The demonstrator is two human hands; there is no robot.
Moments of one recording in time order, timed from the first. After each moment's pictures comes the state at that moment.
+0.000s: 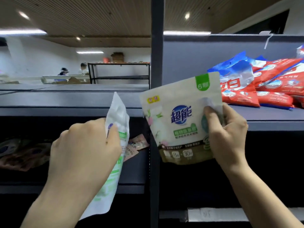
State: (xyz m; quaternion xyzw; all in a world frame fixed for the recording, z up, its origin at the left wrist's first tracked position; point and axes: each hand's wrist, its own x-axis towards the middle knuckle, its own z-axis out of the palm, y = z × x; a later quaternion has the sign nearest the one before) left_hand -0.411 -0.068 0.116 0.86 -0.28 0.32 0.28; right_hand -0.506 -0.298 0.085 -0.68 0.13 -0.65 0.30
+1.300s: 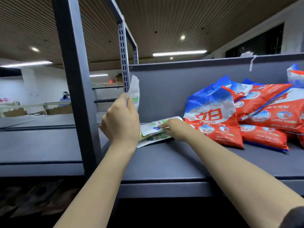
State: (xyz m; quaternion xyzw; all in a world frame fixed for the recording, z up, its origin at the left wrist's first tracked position) left_hand -0.371 -0.354 0.205 0.74 -0.21 0.44 0.46; right_hand -0.376 -0.562 0.164 -0.97 0.15 -0.19 0.02
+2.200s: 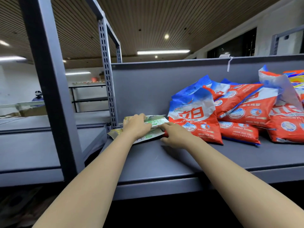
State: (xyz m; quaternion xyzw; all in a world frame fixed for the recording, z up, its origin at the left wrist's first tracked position) left_hand -0.300 -0.461 0.172 0.88 -0.41 0.14 0.21; right_hand -0.435 -0.551 0.153 -0.96 0.21 -0.18 0.04
